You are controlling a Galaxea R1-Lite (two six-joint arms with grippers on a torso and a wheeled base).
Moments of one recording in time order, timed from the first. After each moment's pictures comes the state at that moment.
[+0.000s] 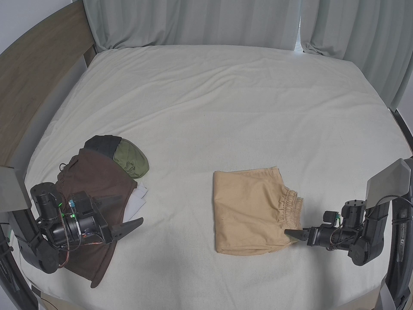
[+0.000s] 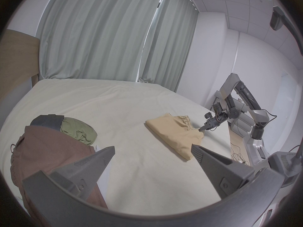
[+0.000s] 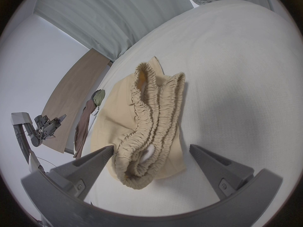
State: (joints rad) left arm -0.04 2.02 -0.21 -1.54 -0.76 0.15; right arm 0.08 2.41 -0.29 -1.54 0.55 0.31
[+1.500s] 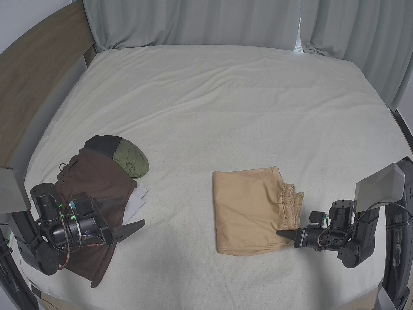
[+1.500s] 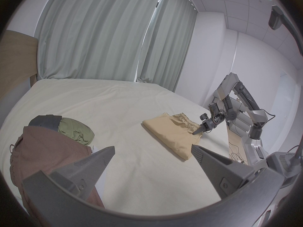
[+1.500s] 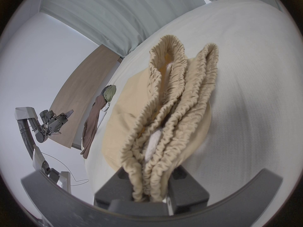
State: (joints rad) left arm -0.06 2.00 -0.20 -1.54 -0.76 0.15; right arm 0.20 2.43 -0.35 -1.55 0.55 0.36
